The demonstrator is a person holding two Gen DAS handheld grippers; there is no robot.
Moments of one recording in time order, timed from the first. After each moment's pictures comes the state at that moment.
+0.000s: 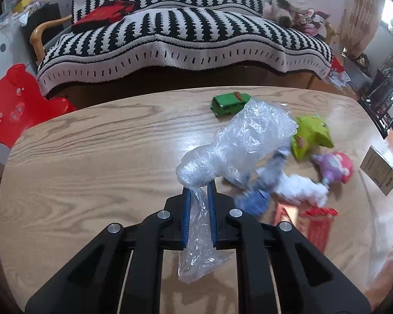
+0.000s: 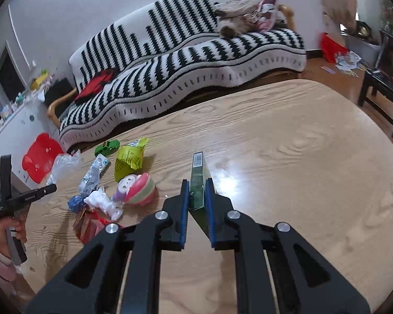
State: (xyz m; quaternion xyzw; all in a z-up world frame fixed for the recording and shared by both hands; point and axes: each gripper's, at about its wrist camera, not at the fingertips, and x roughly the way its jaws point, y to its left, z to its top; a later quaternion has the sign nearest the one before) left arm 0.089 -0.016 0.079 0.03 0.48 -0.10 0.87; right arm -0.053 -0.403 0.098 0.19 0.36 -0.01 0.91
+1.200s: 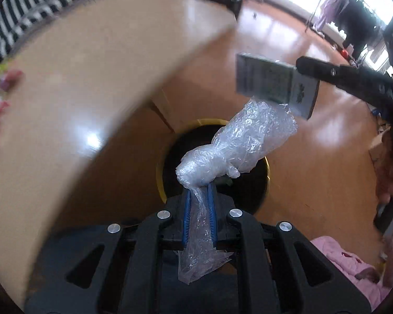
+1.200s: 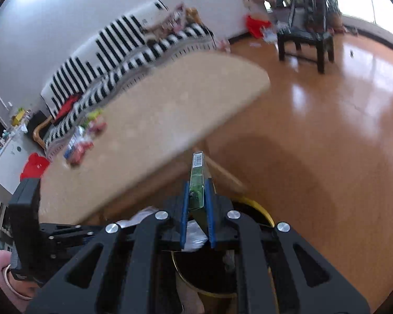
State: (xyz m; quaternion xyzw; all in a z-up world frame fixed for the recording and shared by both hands) left arm -0.301 -0.317 -0.009 0.22 0.53 -0.43 0.70; right arm -0.448 -0.477 0.052 0.28 0.37 -0.13 0.88
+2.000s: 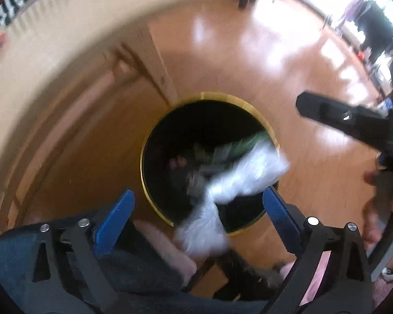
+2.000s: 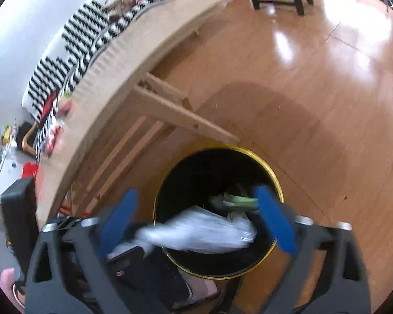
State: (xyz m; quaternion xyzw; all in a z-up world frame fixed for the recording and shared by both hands) left arm -0.298 -0.340 -0.062 0.20 0.55 -0.40 0.71; right arm -0.447 -0.489 -0.036 0.37 0.42 -0.14 0.82
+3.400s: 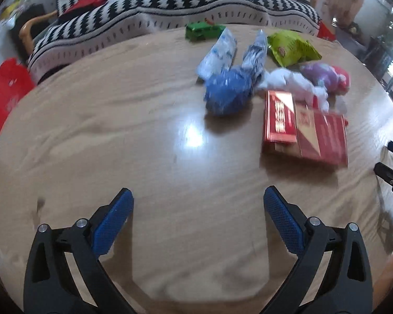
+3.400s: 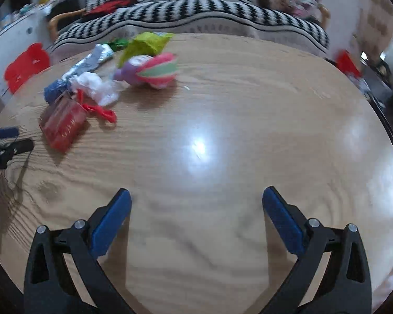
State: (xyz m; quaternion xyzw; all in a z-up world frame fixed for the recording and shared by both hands) left arm 0.023 -0.030 0.004 0.09 0.50 -0.13 0.85; right arm -0.074 -0.300 0.009 0.00 0.47 0.01 0.88
